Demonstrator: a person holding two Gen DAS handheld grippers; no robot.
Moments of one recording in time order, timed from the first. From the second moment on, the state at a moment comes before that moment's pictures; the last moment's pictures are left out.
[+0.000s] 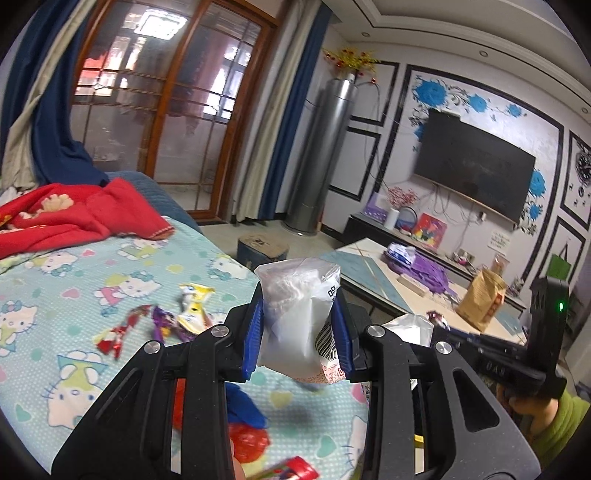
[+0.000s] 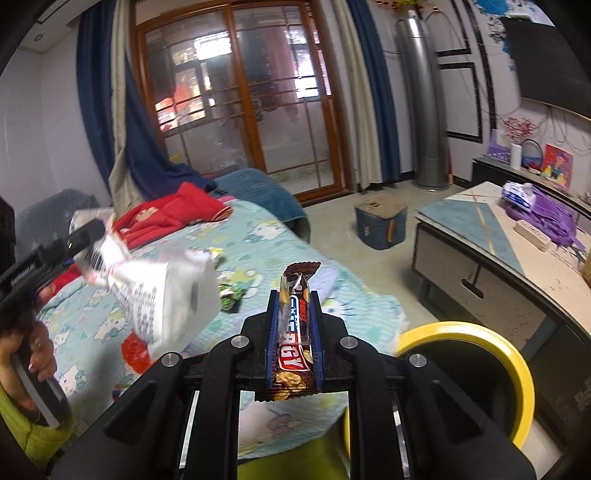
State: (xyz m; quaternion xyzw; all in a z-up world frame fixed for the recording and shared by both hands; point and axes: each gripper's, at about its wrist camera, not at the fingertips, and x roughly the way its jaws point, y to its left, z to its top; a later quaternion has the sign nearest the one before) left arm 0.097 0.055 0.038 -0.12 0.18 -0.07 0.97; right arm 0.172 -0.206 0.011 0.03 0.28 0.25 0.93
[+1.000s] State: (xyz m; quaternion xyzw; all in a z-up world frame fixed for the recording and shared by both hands) left arm 0.123 -0.082 0.009 -0.01 0.23 -0.19 0.96; right arm 0.182 -0.312 -0.014 0.11 0.28 0.14 0.94
